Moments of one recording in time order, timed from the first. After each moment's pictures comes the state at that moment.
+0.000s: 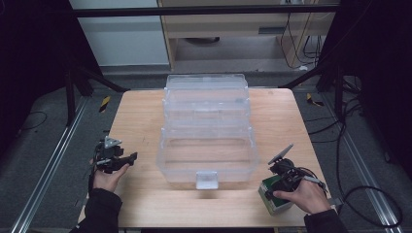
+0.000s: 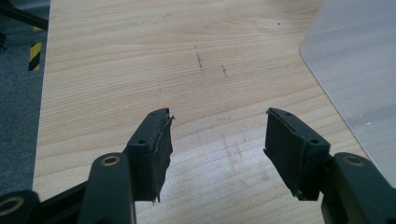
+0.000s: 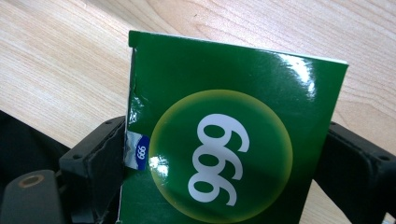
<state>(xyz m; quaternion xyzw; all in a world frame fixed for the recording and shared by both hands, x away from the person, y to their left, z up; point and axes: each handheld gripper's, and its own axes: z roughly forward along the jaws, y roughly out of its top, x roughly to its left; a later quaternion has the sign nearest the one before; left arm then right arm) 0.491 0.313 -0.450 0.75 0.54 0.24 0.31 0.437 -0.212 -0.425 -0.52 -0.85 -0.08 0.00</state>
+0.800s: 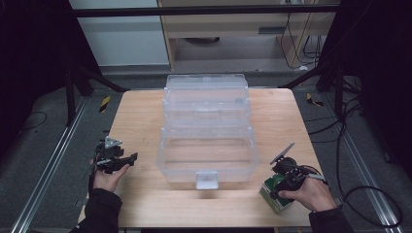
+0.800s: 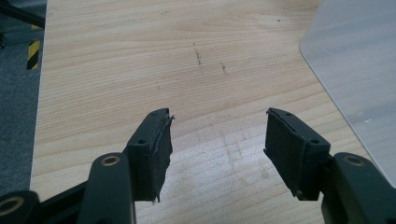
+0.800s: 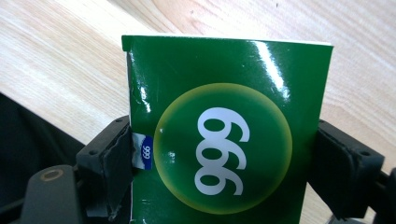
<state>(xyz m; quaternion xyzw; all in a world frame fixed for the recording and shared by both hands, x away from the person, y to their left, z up) 0.491 0.313 -0.452 0.75 0.54 0.23 0.31 0.434 -0.217 -0.412 -0.48 -0.87 -0.07 -0.02</state>
